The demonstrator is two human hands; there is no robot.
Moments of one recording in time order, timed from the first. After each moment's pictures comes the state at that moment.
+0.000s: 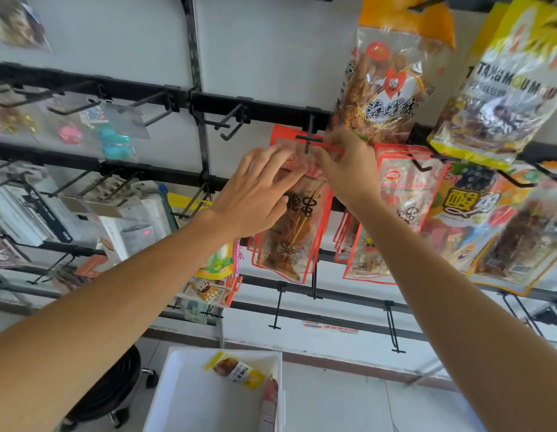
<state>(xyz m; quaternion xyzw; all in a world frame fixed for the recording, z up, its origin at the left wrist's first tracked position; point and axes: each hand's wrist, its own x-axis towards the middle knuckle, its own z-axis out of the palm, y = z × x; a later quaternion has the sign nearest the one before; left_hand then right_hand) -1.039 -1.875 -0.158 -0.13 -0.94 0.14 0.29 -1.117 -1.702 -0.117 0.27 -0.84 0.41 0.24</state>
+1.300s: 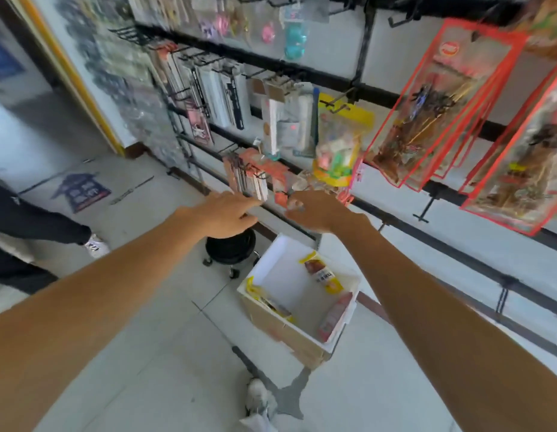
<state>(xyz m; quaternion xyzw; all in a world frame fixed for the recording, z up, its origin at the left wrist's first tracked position) -0.724 -1.904 -0.267 0.26 -0.95 -0.05 -0.16 -0.903 -1.771 -0.276 0.56 -0.79 0.11 -0.20</state>
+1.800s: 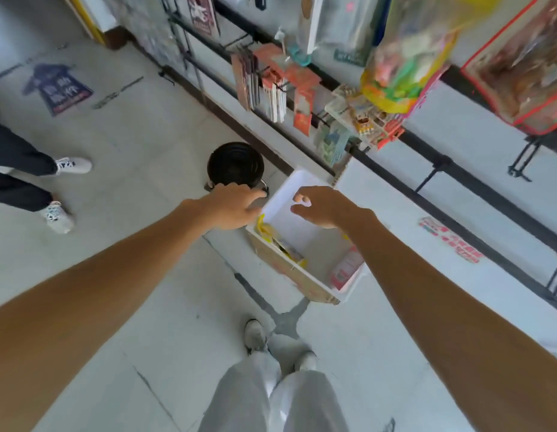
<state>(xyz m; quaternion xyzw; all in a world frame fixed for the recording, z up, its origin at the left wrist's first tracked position) -0.687 -1.931 -0.427 0.27 -0.93 -0.17 -0.20 -0.875 -1.813 -0.440 0.53 -0.78 0.01 -0.34</state>
